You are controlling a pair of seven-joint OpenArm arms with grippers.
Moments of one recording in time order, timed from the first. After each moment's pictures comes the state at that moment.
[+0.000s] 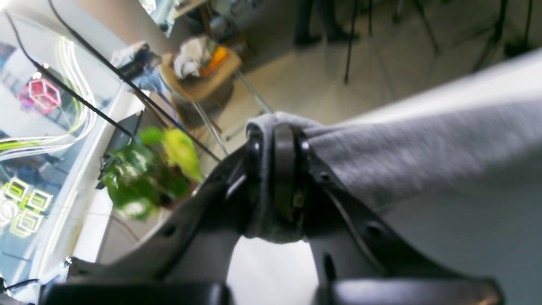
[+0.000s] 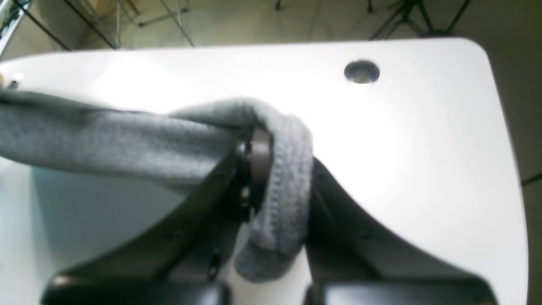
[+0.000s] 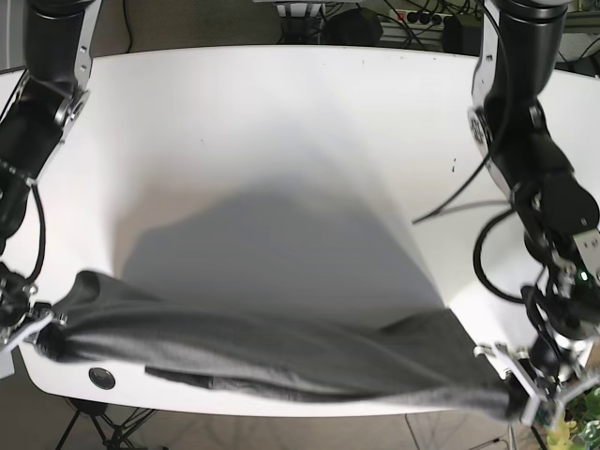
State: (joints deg) left arm -36.2 -15.5 -11.6 102.5 -7.2 -31.3 56.6; right arm 31.2 29.5 23.6 86.3 39.5 19.9 -68.8
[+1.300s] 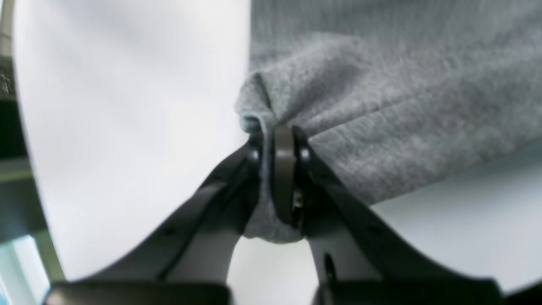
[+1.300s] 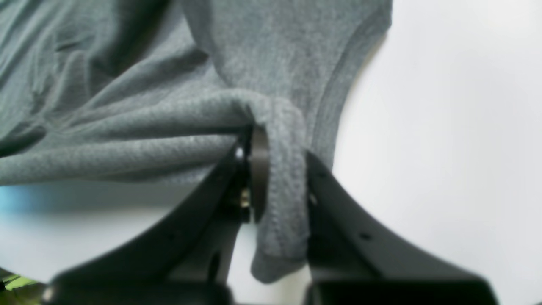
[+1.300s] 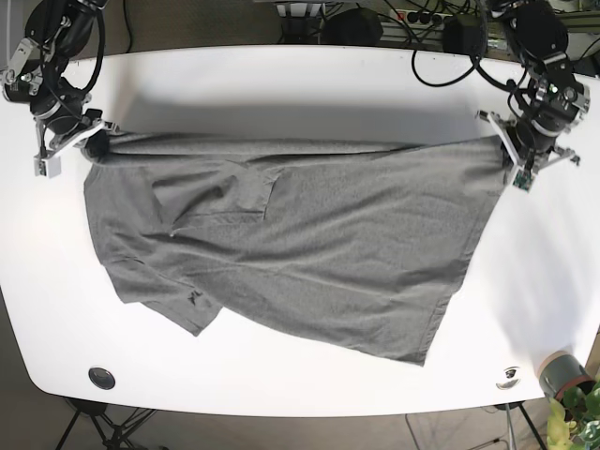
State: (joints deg) left arm 16.6 -13.5 -32.2 110.9 -7.7 -40.4 54.7; right arm -16.3 14.2 39.8 105.4 40.3 20.0 -67.7
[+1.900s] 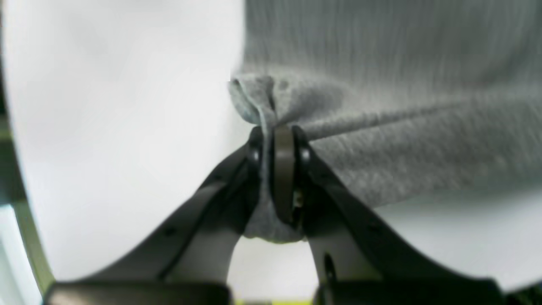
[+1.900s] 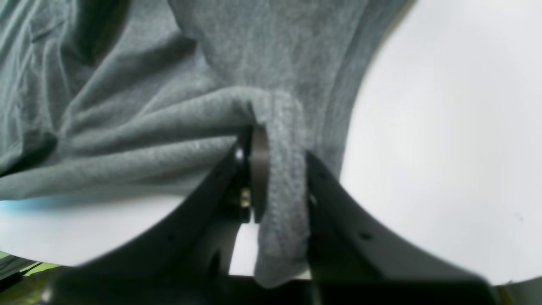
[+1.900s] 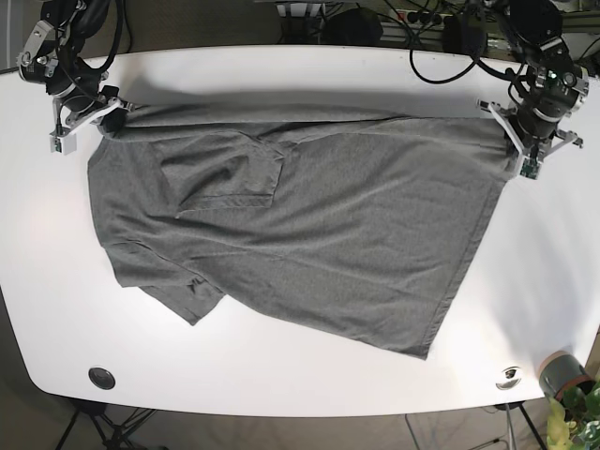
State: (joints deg) left arm 14.4 -9.6 -35.7 112.0 -7.4 -40.4 54.7; right arm -19.8 10.2 40.0 105.4 39.5 20.0 -67.5
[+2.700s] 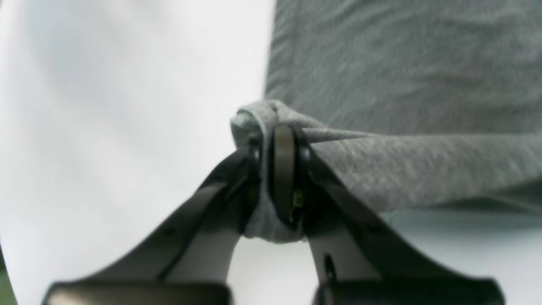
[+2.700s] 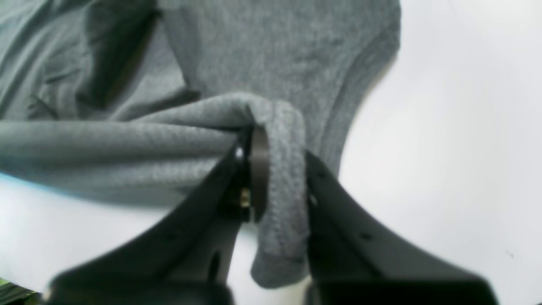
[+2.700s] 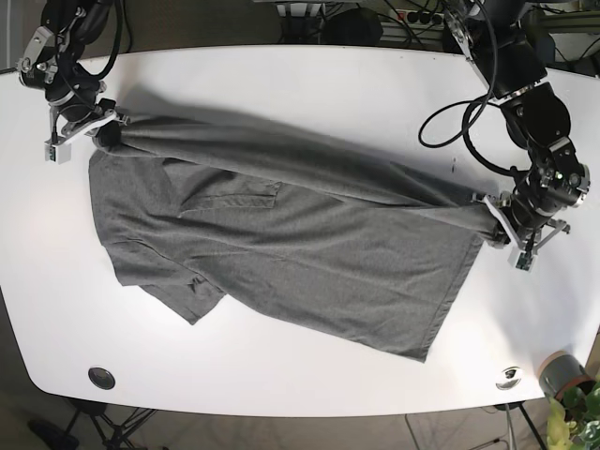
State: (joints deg) left arm -11.1 -13.8 -27.5 89.2 -6.9 -40.4 55.2; right arm -17.4 10.0 39.9 103.2 38.1 19.6 -62.6
